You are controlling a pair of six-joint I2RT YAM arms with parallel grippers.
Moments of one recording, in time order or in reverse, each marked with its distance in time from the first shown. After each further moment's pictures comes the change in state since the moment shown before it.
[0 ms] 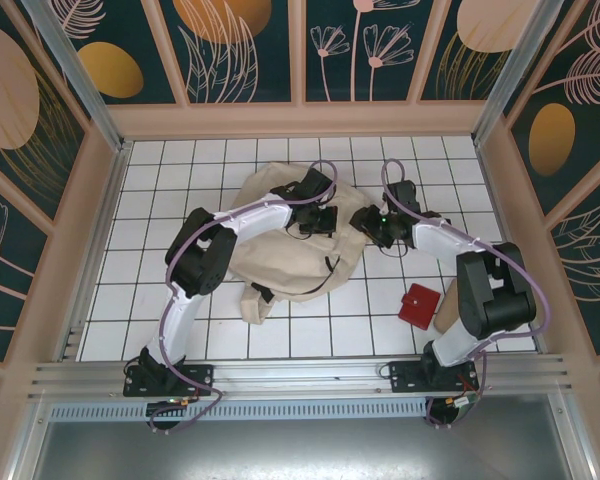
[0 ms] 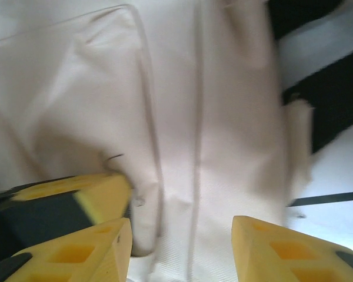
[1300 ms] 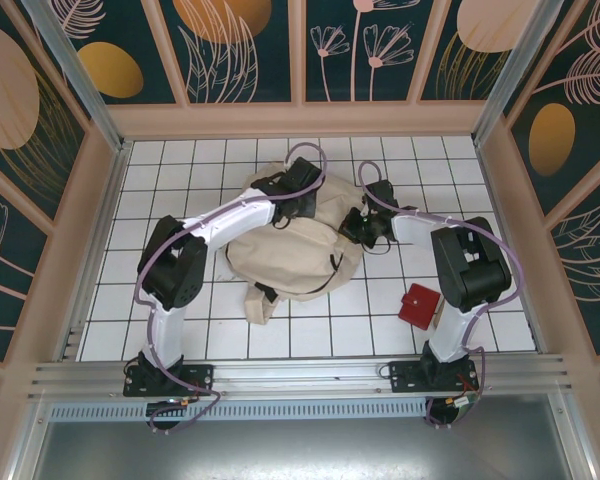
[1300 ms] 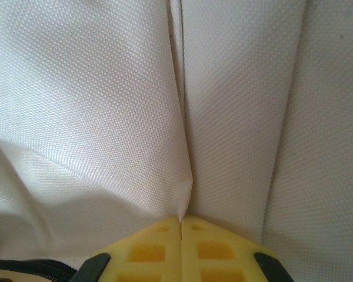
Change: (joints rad) left arm 0.026 -0.204 -0.063 -0.098 -0.468 0.126; right arm 0.066 0.207 0.095 0.027 -0.016 0.011
